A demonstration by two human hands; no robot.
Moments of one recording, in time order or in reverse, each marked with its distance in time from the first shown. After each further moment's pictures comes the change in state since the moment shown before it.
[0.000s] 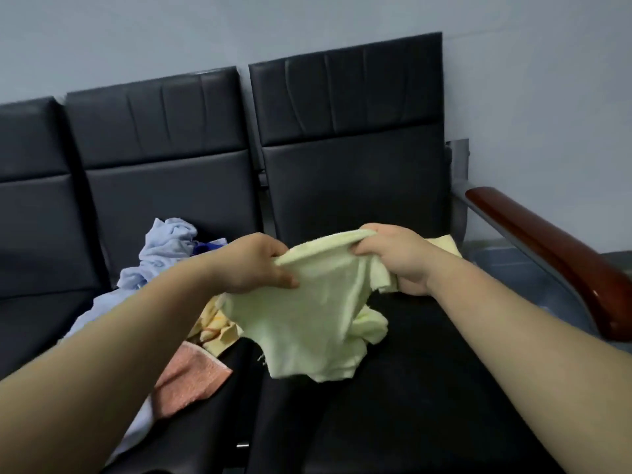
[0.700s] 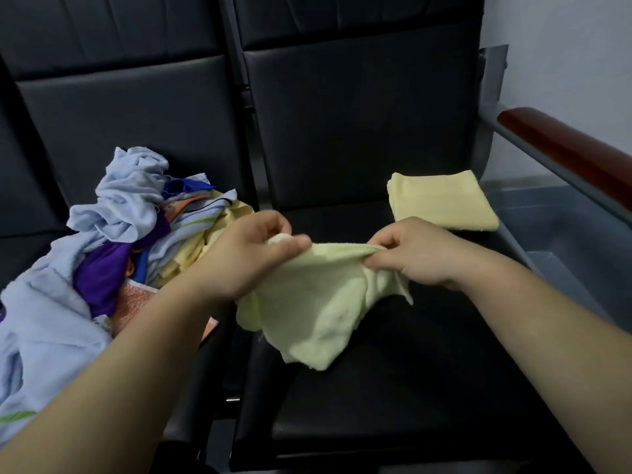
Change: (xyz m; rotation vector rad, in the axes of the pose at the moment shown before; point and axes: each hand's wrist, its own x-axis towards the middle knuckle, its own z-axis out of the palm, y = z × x) left_hand -0.002 -0.043 0.090 -0.472 0.206 0.084; right_hand 0.006 0.076 -0.003 -0.678 0.010 0.049
